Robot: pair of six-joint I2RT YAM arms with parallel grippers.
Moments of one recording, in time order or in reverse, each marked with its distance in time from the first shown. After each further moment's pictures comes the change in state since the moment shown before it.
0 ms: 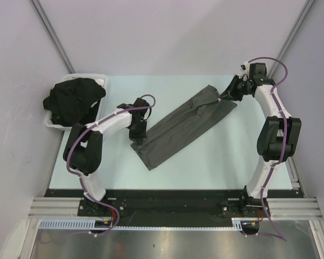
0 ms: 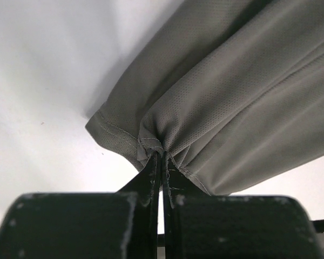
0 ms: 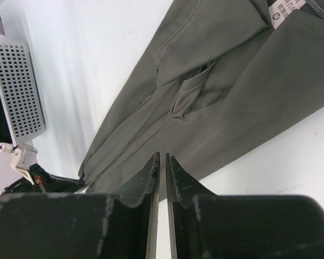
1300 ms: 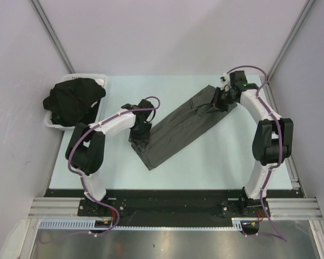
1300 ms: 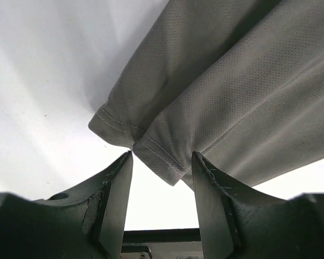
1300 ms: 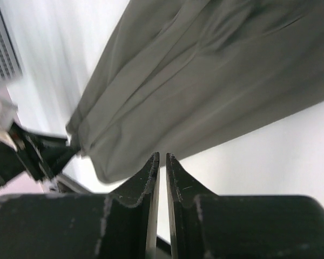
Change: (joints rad) left arm -0.051 0.015 0.023 -0.047 -0.058 0.018; right arm 0.139 -0.040 -0.106 -0.089 0.024 -0.022
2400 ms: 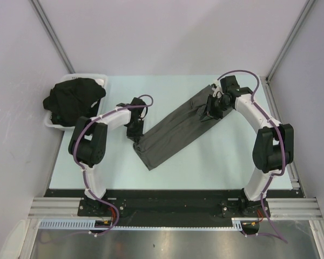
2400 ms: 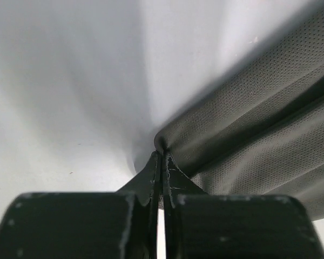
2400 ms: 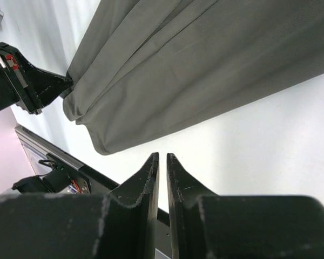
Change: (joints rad) left arm 0.132 0.106 -0.005 0.132 0.041 0.067; right arm 0.131 -0.109 -0.104 -0.075 0.031 -0.003
